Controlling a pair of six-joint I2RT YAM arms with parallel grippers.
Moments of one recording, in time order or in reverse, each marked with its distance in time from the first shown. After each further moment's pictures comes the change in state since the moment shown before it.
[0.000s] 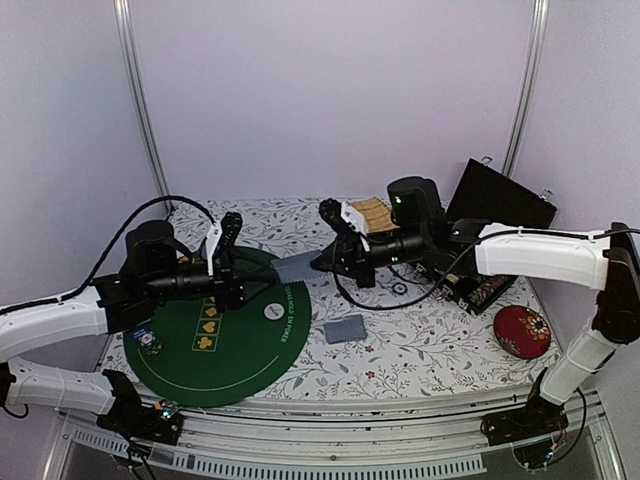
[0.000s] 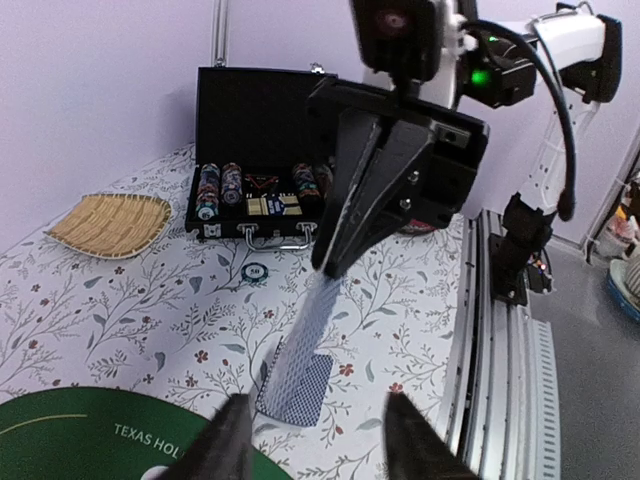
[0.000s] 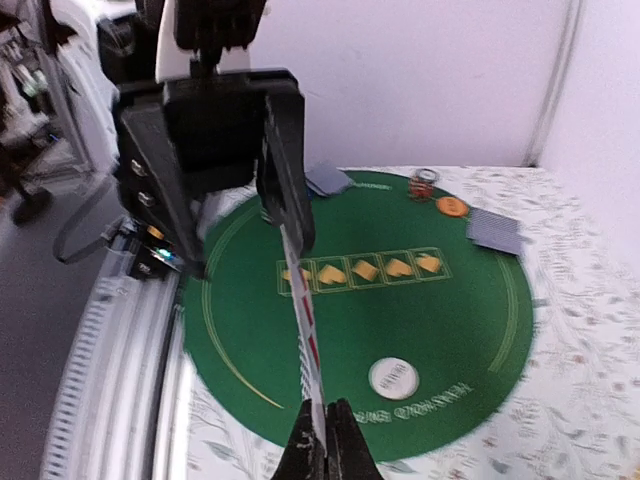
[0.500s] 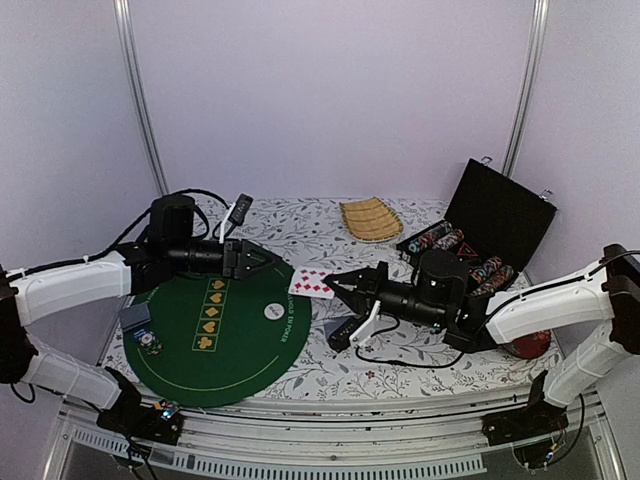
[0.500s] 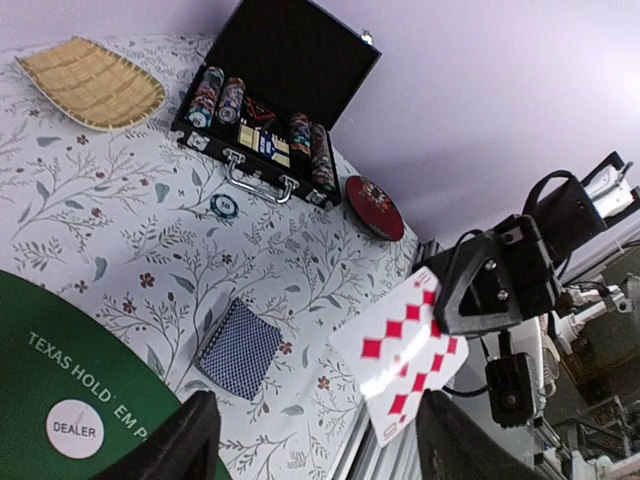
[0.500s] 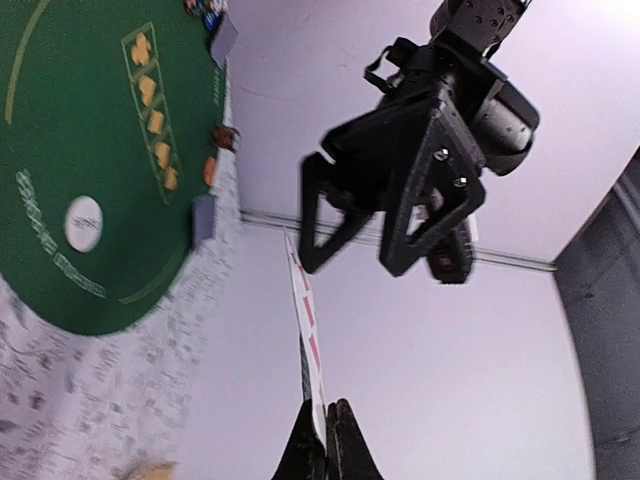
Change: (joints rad) left arm 0.182 0.241 0.189 -0.127 0.249 -0.378; right arm 0.188 -0.151 -0.536 0.692 0.551 -1.479
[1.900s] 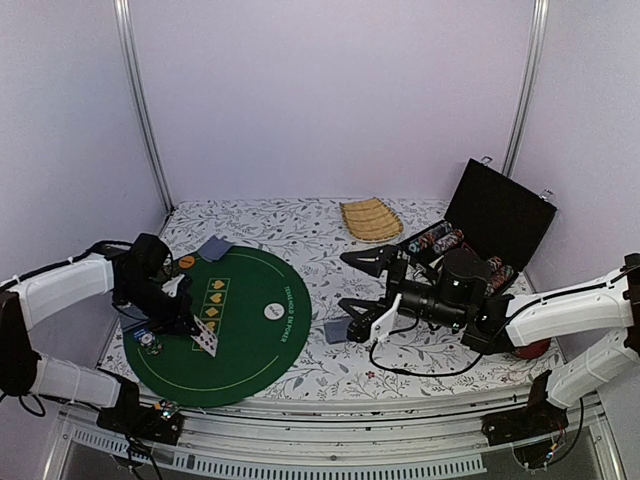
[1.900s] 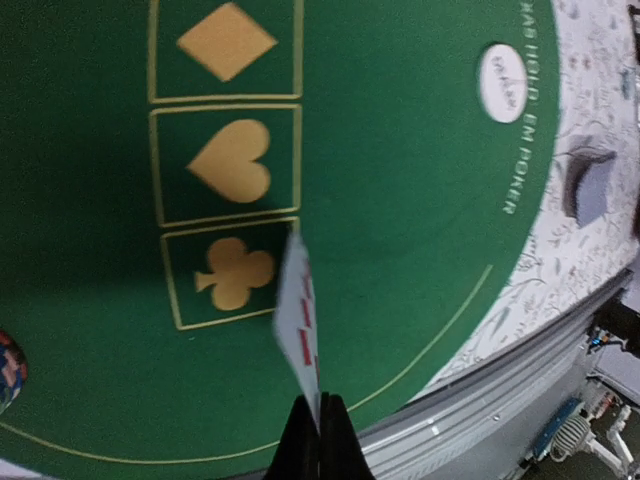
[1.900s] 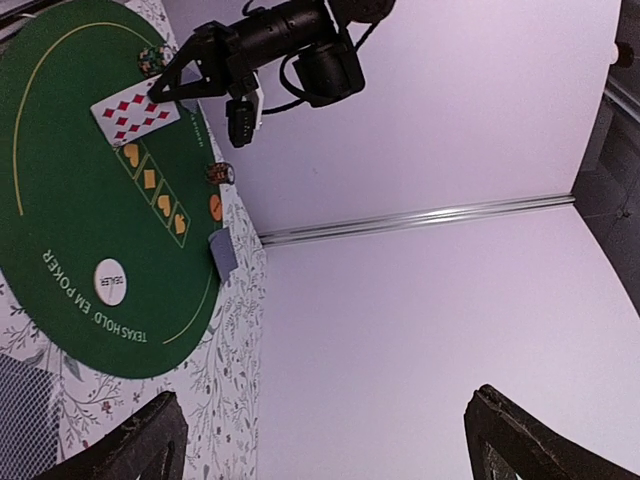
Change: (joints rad) left arm 0.320 -0.061 -0.081 -0.921 -0.267 0.079; right arm -0.028 -0.117 -0.065 0.024 -0.025 0.264
